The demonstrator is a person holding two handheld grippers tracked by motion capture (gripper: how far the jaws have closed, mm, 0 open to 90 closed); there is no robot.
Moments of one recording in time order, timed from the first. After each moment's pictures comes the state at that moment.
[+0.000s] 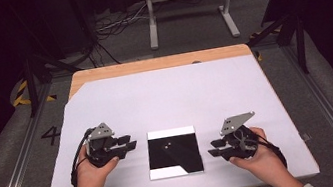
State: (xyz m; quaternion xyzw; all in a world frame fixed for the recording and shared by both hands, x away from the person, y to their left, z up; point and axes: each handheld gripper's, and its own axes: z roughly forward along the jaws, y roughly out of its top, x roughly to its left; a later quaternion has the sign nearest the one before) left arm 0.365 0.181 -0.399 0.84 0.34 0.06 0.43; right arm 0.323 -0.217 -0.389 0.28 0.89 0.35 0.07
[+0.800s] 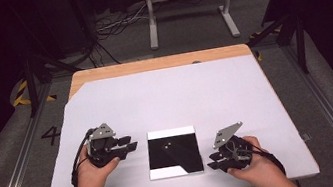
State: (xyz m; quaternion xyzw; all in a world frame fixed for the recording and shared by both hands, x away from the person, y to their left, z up) left arm 0.366 0.180 -0.402 0.84 0.34 0.06 0.42; right arm 0.313 -0.201 -0.406 0.25 0.92 0.29 0.04
